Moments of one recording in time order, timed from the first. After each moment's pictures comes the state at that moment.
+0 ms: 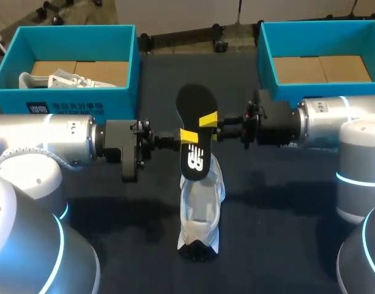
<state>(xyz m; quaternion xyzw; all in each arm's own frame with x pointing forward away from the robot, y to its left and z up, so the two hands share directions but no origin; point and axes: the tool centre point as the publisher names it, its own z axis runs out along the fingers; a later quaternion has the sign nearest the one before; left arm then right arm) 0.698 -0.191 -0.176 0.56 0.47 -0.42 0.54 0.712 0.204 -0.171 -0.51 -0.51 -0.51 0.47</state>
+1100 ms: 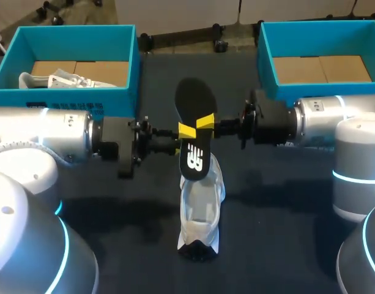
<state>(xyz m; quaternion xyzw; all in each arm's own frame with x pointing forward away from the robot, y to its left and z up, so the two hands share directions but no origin) 0.700 -0.182 -0.179 0.55 0.52 -0.43 0.49 0.715 0.209 -0.174 -0.51 -0.51 -0.50 0.48</state>
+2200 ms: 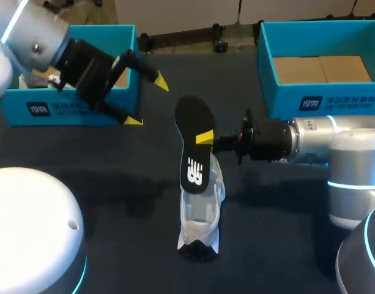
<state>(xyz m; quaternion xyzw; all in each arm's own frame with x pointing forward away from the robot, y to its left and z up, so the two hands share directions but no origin) 0.756 -0.108 -0.136 0.54 0.73 -0.36 0.22 0.710 0.210 -0.215 -0.50 -0.49 -0.50 0.50</state>
